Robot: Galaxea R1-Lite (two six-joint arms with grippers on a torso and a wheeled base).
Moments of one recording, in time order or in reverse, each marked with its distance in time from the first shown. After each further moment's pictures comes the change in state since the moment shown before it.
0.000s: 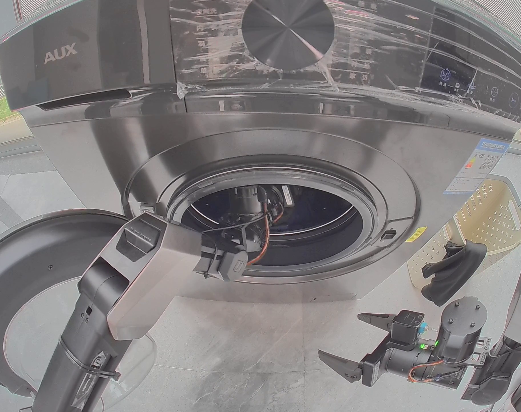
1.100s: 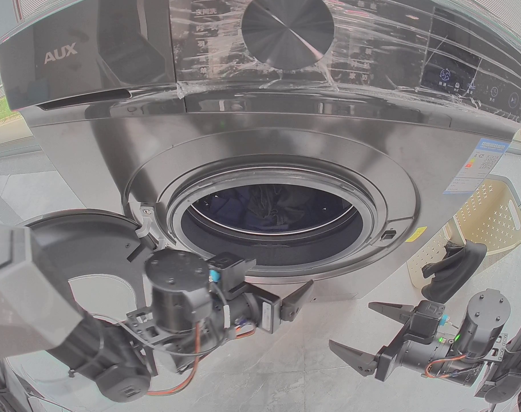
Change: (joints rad) left arm -0.242 -0.709 1.319 -0.341 -0.130 0.107; right arm -0.002 -0.115 0.023 0.002 -0.008 0.006
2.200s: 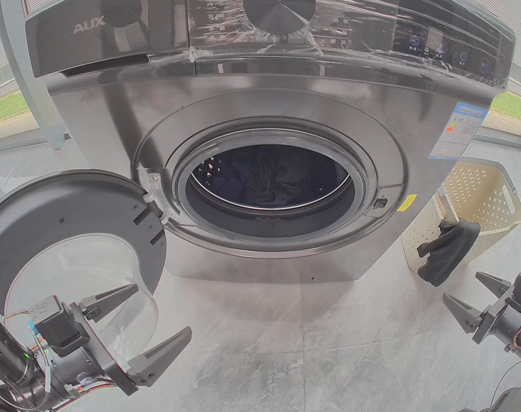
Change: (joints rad) left arm 0.019 -0.688 0.544 -0.006 0.009 0.037; right arm -0.403 -0.748 0.000 0.671 -0.021 -0.018
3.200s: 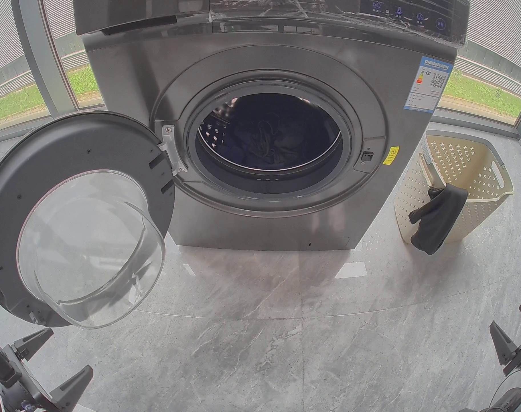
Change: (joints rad) left arm 0.321 -0.786 0.012 0.869 -0.066 0.014; right arm -0.228 -0.662 0.000 0.597 -0.014 -0.022
